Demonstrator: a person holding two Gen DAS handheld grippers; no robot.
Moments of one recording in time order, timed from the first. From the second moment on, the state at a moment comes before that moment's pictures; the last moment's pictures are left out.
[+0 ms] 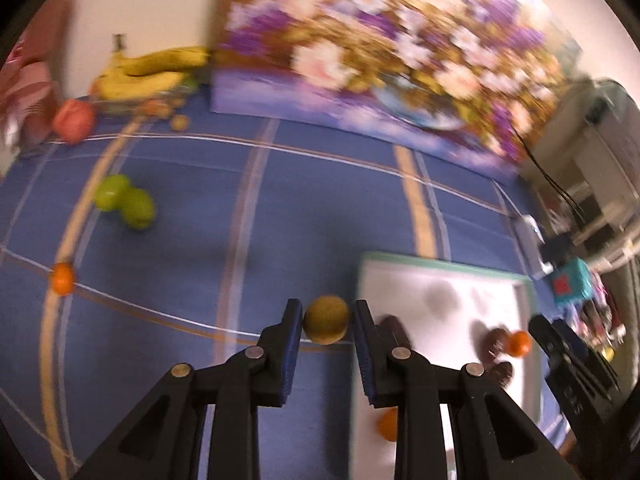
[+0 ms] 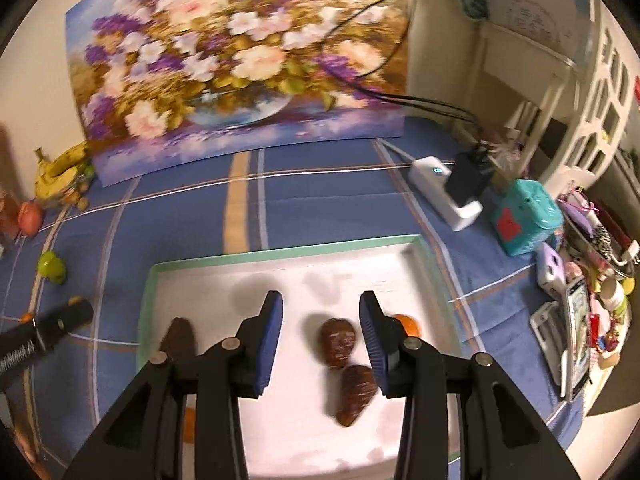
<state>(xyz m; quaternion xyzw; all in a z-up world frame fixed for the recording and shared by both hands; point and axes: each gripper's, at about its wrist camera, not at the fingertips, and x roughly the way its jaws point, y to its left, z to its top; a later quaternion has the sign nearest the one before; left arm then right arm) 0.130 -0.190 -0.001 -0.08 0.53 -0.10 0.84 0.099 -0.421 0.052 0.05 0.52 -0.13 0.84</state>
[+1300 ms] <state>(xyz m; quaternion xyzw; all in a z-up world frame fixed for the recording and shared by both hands) 0.161 -0.168 -0.077 -0.13 0.60 -0.10 0.78 0.103 -0.419 0.018 0.09 0.56 -0.11 0.81</state>
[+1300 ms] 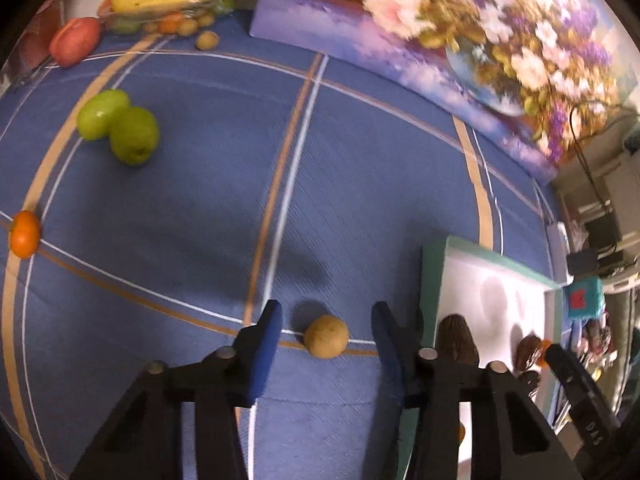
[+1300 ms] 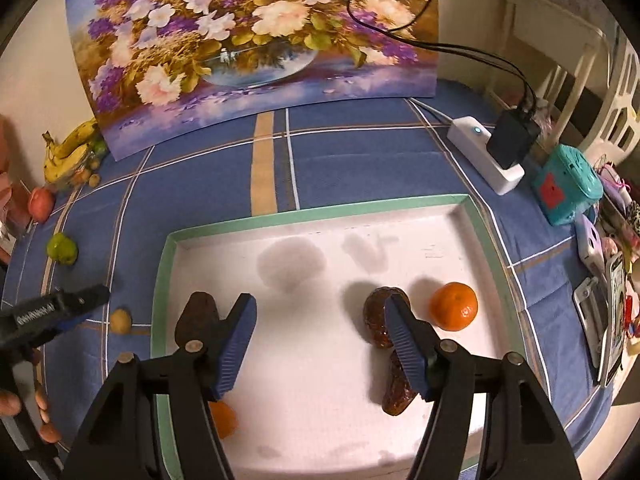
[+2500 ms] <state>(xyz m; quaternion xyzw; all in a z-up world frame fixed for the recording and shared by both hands) 0.104 -0.278 -0.069 -0.04 0.64 -0.21 0.74 0.092 -0.445 0.023 0.12 0.55 -0.14 0.81</state>
